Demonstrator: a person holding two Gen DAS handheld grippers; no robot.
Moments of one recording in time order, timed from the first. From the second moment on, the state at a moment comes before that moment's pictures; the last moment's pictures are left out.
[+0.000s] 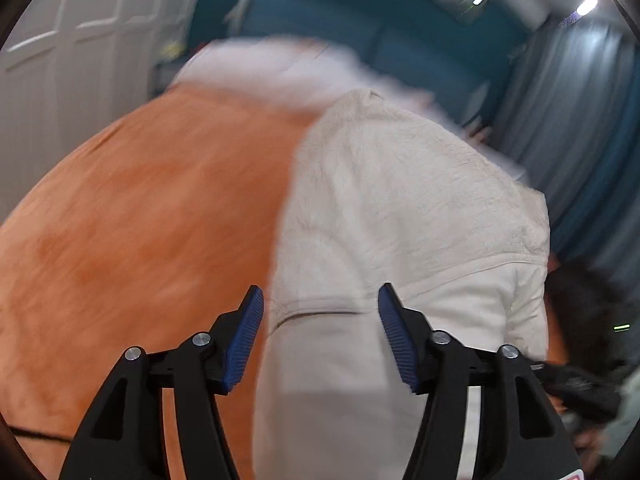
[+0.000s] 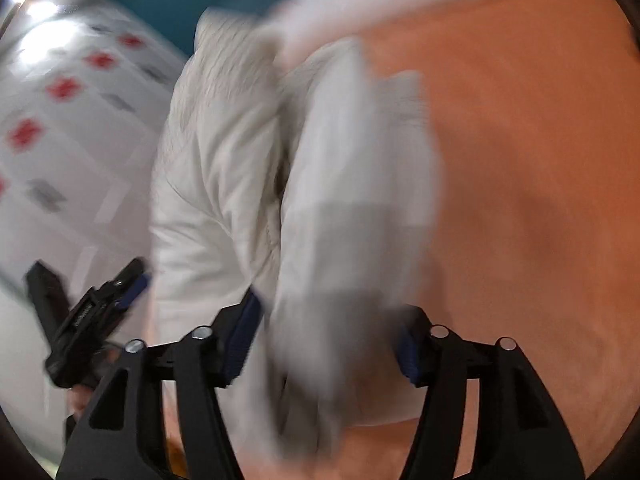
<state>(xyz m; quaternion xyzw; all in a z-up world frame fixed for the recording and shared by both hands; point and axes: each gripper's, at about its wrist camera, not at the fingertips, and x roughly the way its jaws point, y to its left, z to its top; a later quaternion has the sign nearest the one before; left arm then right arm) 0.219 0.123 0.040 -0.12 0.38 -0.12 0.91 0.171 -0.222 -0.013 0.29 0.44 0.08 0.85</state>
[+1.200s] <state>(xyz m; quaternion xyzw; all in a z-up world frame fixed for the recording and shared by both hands) 0.149 0.091 0.051 -0.07 0.37 -0.09 0.92 0.239 -0.162 0.029 0.13 0.45 0.09 0.88</state>
